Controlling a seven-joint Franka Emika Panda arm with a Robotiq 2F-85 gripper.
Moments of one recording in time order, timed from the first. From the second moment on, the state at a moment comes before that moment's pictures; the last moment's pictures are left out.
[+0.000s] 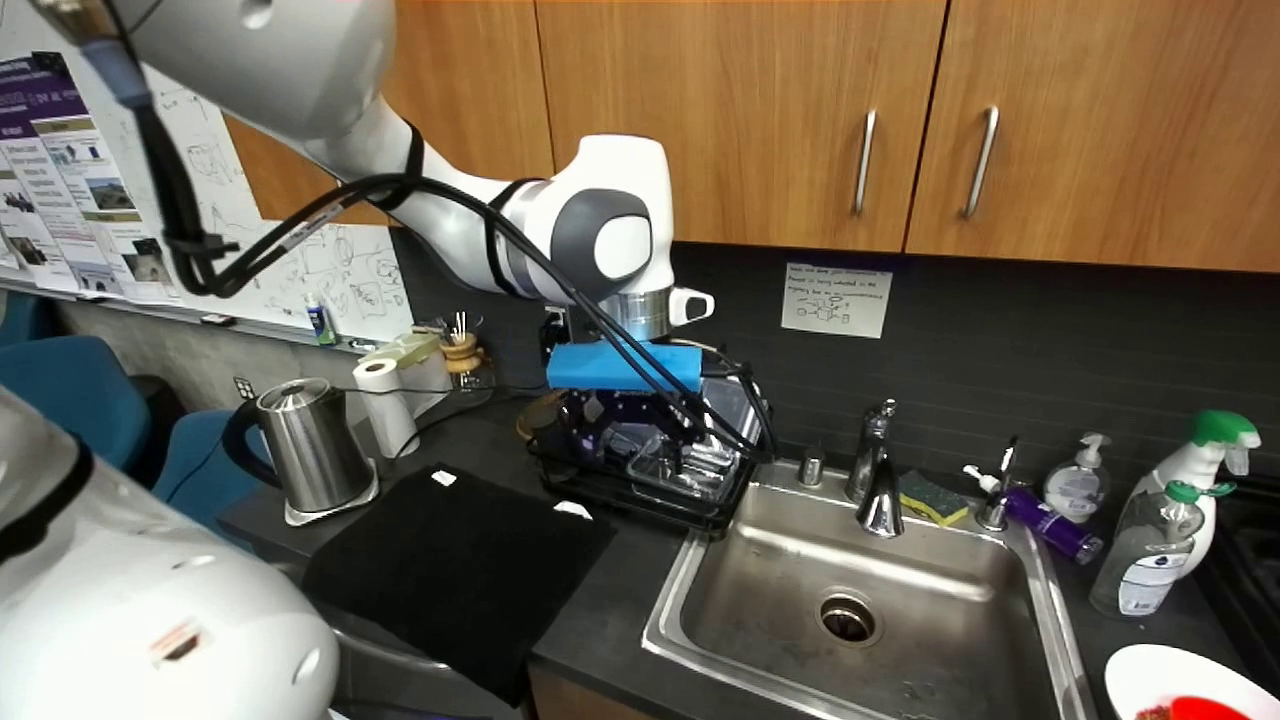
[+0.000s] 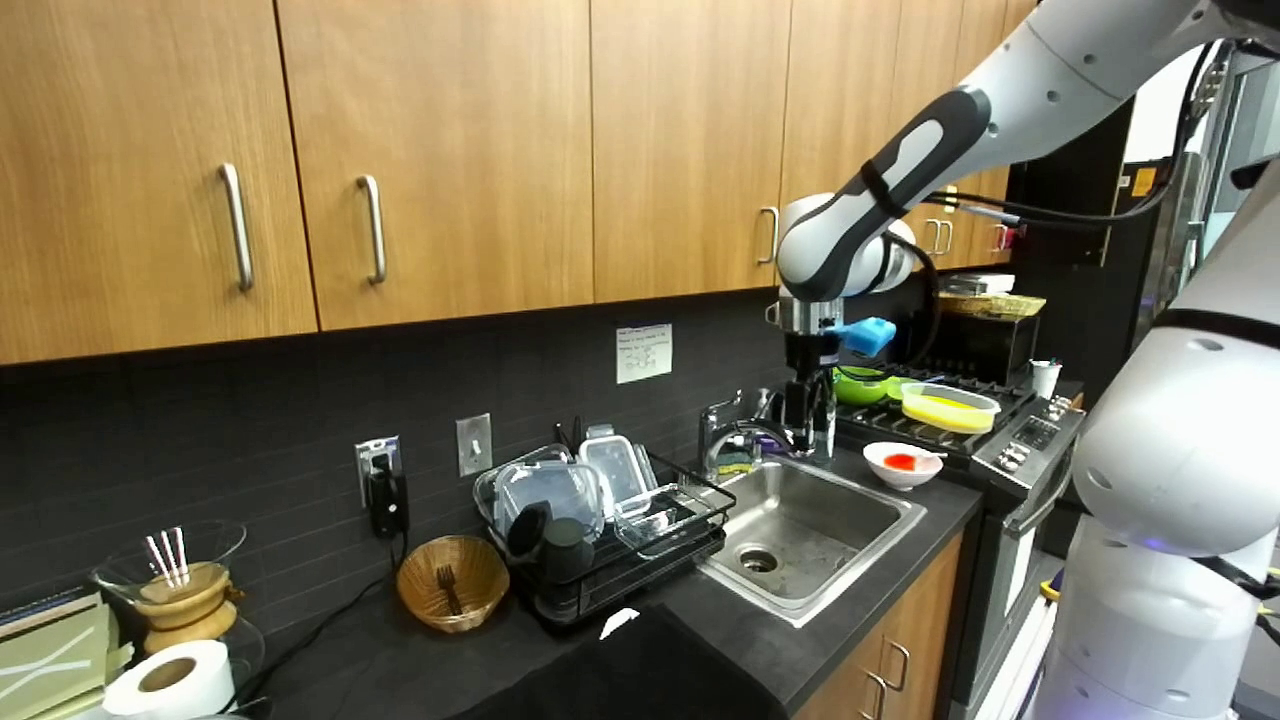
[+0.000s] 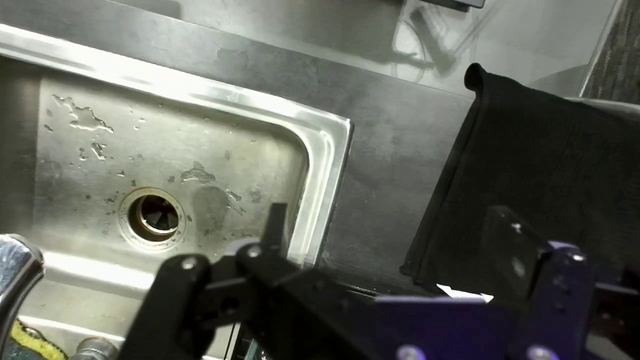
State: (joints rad) arm -0.10 -0.31 -0.23 -2.60 -0.15 2.24 -0.43
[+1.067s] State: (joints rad) arm -0.09 -0.19 -0.15 -2.50 -0.33 2.24 -0.45
